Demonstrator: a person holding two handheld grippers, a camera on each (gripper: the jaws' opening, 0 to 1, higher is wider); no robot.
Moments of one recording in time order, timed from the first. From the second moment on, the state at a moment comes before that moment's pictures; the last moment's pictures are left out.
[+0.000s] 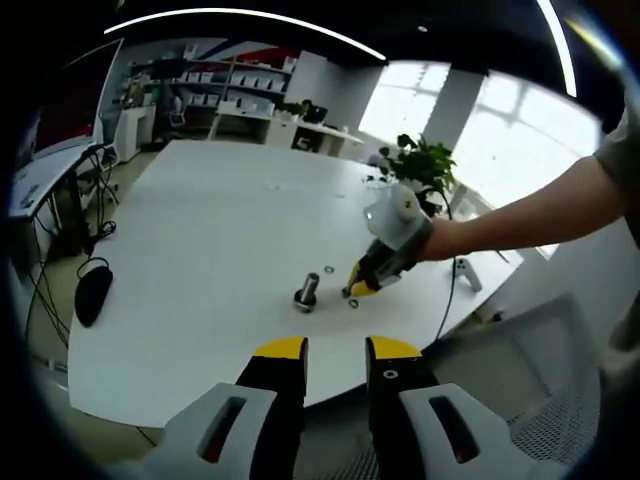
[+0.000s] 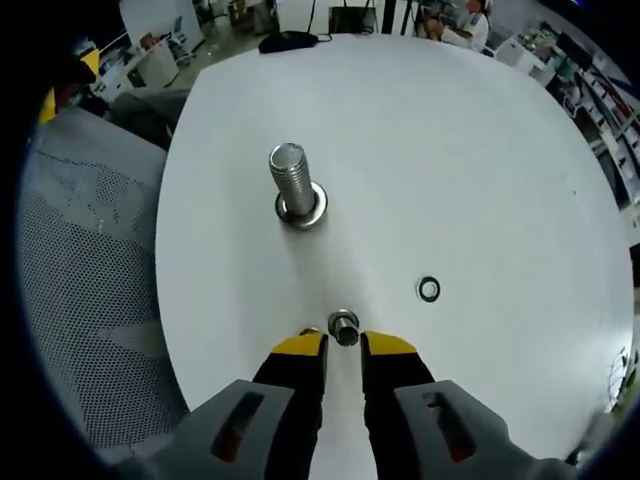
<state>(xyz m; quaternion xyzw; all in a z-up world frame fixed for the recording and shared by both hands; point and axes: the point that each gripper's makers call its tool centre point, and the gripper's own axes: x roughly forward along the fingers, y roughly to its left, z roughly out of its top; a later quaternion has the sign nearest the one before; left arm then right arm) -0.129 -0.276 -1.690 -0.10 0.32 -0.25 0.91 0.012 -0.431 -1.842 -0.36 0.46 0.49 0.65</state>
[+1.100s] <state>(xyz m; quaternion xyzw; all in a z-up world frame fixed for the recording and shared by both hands) -0.128 -0.277 -1.690 -0.10 0.32 -0.25 0.91 0.071 -0.441 -1.842 -0.26 0.49 0.41 0.73</state>
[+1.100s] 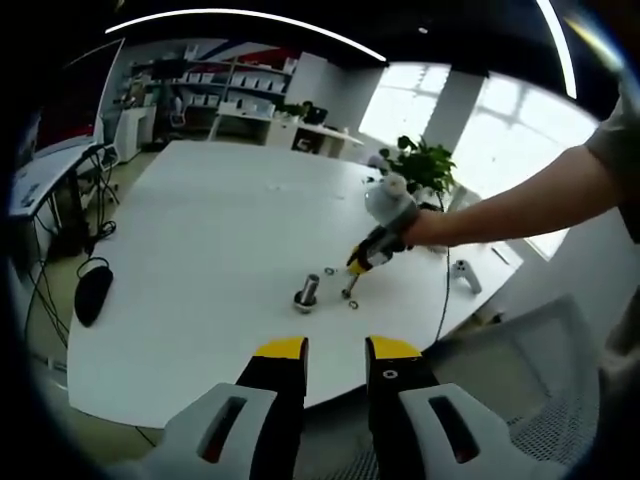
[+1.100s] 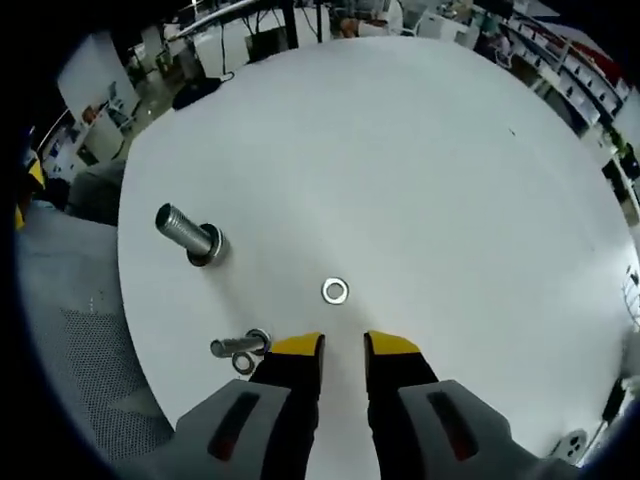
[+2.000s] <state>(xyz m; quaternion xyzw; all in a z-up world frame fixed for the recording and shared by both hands) -0.129 -0.278 -1.689 -0.10 0.31 -0.26 0.91 0.079 -0.419 -1.853 -0.37 0.49 0.45 0.64</state>
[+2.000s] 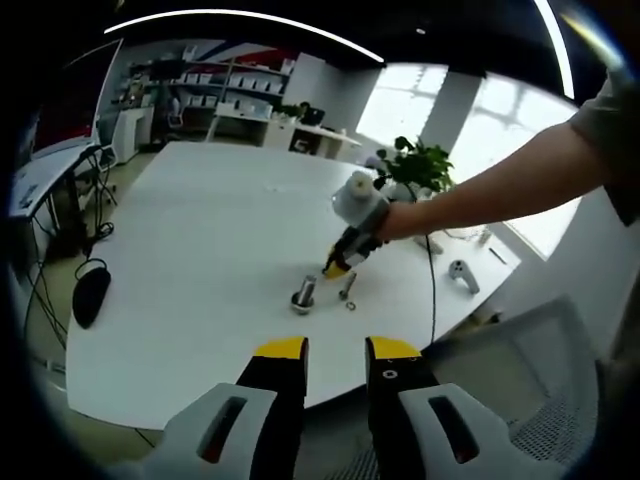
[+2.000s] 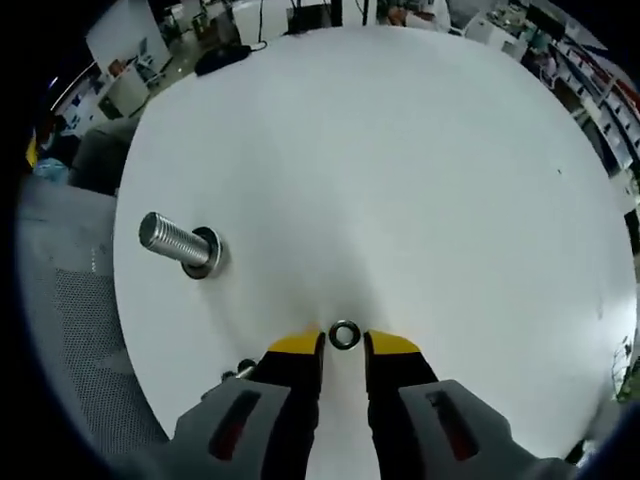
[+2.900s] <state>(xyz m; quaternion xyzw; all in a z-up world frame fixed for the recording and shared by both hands) -0.127 -0.278 -1.687 -0.10 0.31 -0.26 0.91 0.080 -0.420 -1.853 -0.39 0.51 0.42 0.64</state>
